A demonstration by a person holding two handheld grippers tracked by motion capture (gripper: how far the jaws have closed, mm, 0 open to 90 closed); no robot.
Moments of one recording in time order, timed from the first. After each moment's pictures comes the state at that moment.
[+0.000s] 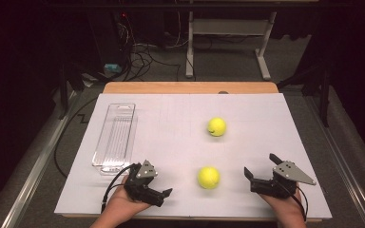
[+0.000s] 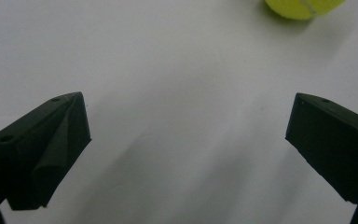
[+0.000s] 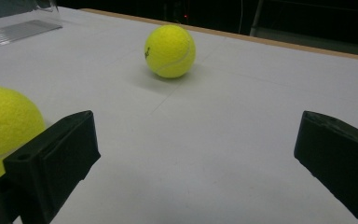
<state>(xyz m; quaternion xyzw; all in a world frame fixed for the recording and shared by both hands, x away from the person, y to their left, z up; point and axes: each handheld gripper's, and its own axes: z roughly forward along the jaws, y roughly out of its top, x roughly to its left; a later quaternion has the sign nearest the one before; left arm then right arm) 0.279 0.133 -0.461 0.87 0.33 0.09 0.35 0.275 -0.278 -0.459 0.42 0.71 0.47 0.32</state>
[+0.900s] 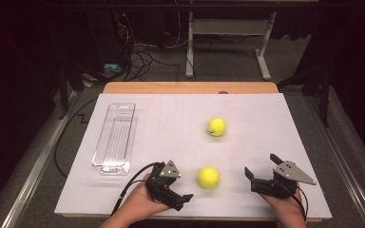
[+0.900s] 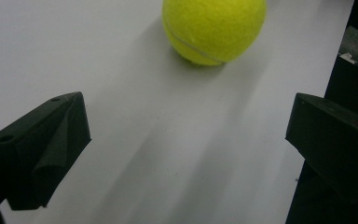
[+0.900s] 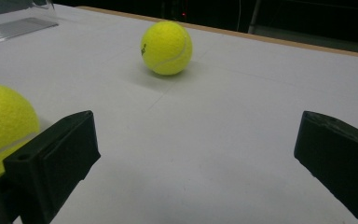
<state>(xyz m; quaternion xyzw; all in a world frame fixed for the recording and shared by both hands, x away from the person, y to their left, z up) 0.282 0.076 -0.443 0.89 0.26 0.04 0.36 0.276 -0.280 -0.460 0.42 0.71 0.47 0.32</state>
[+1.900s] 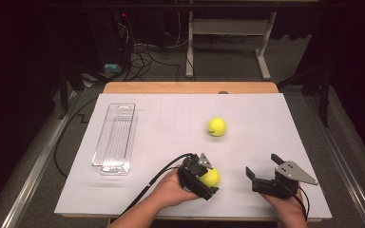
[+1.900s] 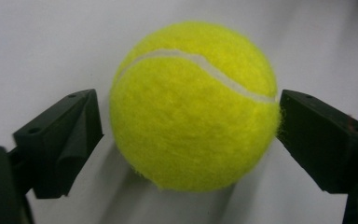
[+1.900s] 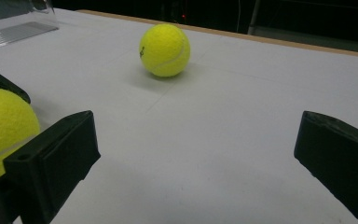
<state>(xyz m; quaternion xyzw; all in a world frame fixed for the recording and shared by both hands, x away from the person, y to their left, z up) 0.318 -0.003 -0.450 0.92 0.23 0.01 0.32 0.275 -0.283 -0.460 0.43 0.70 0.47 0.32</state>
